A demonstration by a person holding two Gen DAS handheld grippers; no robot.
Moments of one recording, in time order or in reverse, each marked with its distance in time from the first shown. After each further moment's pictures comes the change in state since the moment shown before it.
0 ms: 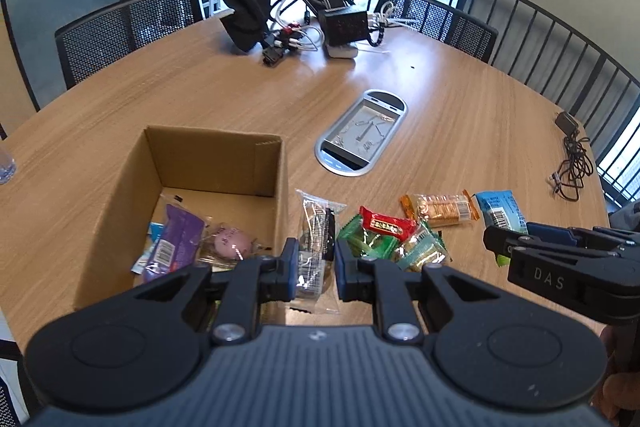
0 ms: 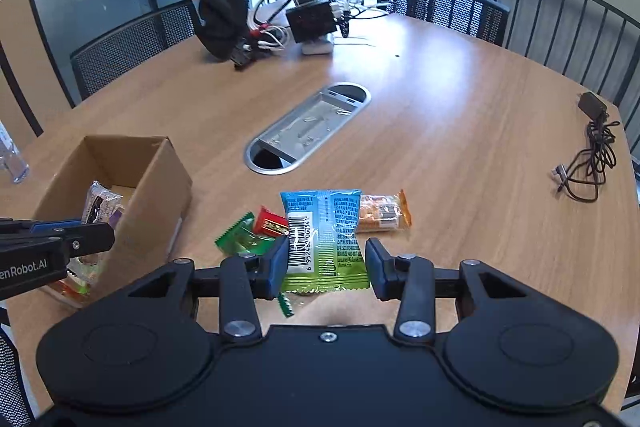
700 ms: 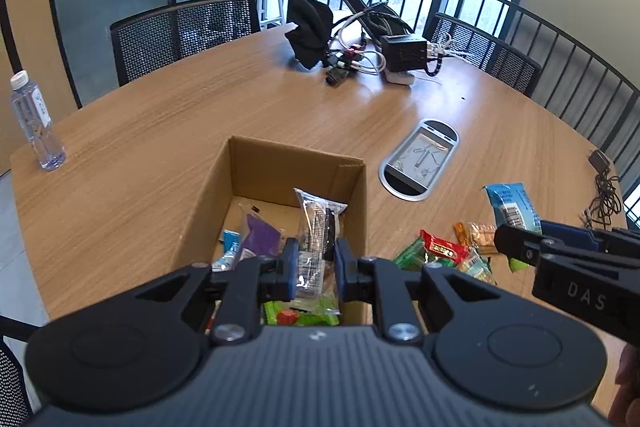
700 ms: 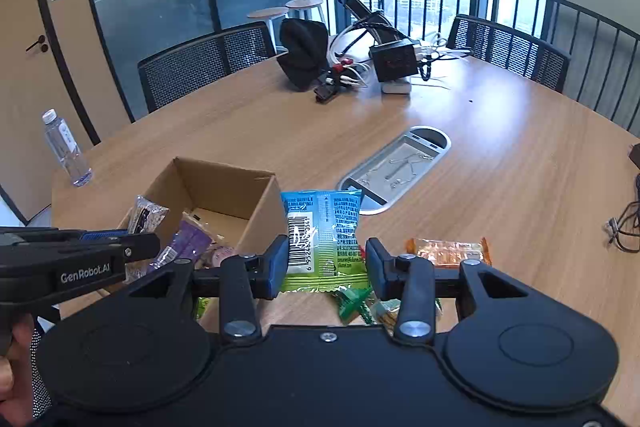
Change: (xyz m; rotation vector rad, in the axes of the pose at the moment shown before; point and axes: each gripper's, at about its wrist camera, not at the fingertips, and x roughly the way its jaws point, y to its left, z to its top) left arm -0.027 0.057 0.003 -0.094 -0.046 0.090; right arm -0.027 0.065 0.020 -0.088 -0.073 0.138
